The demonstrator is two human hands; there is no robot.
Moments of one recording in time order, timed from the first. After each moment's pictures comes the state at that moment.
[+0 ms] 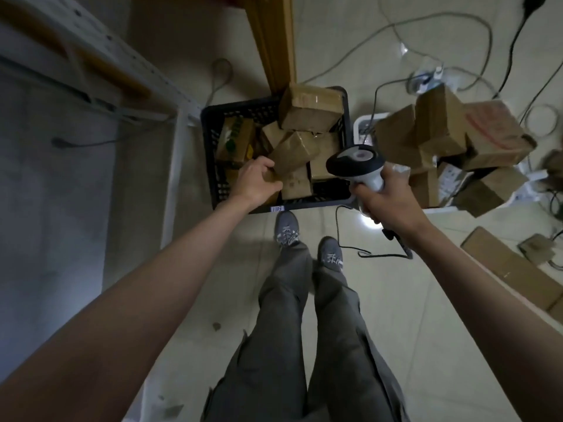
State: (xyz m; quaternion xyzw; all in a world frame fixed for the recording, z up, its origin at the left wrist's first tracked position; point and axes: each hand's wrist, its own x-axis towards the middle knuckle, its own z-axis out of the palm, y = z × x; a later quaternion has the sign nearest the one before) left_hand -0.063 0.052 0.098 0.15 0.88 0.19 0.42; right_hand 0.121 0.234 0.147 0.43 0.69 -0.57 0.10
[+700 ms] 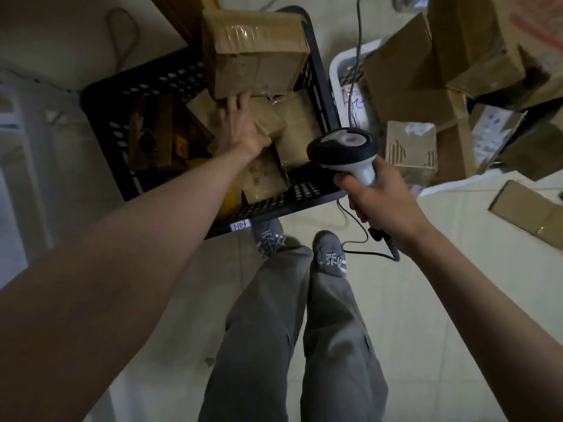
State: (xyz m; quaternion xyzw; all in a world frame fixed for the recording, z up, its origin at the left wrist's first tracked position) left_hand -0.109 0.176 -0.185 0.25 0.90 0.03 0.35; right_hand 0.126 0.246 -0.071 0.52 0.60 -0.61 0.05
